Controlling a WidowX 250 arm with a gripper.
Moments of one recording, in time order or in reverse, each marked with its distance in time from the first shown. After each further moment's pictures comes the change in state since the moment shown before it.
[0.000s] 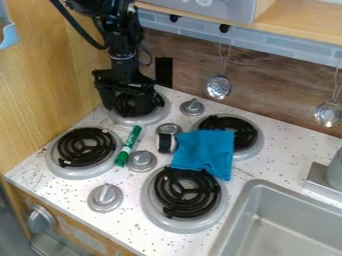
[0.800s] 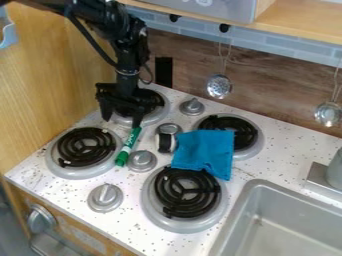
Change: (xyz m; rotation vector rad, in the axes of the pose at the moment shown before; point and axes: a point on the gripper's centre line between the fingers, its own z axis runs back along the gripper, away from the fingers) arm 0.015 0.012 -0.046 0.124 0.114 0.046
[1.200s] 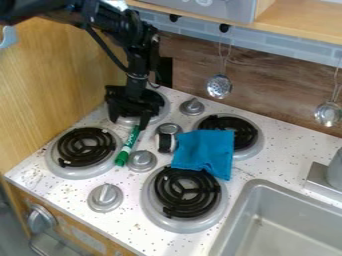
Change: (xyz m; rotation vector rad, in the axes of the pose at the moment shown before) arm 0.009 -0.014 -0.009 0.029 0.014 -0.020
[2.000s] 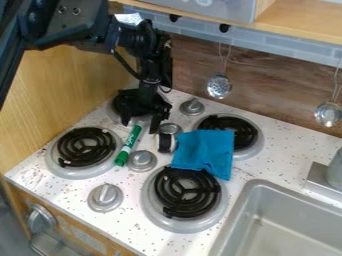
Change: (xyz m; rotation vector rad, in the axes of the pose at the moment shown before) arm 0.018 -0.017 -0.013 -0.001 0.032 -0.020
